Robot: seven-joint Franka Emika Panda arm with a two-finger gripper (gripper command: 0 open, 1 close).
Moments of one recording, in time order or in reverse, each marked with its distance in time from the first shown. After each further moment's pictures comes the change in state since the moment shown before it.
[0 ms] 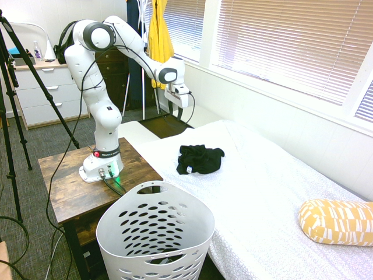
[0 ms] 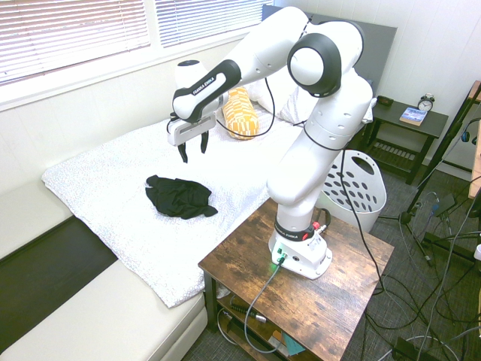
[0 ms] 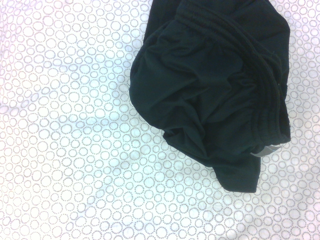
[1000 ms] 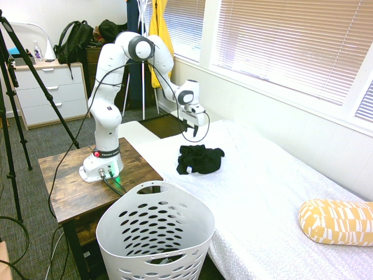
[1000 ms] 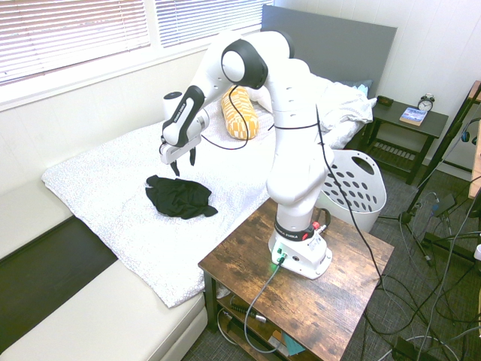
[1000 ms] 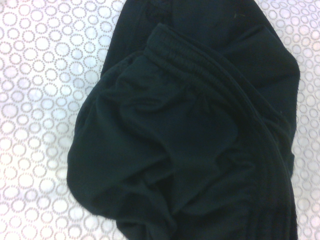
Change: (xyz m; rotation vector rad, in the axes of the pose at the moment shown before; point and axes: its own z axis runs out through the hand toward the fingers) arm 0.100 -0.071 0.156 -0.044 0.042 -0.075
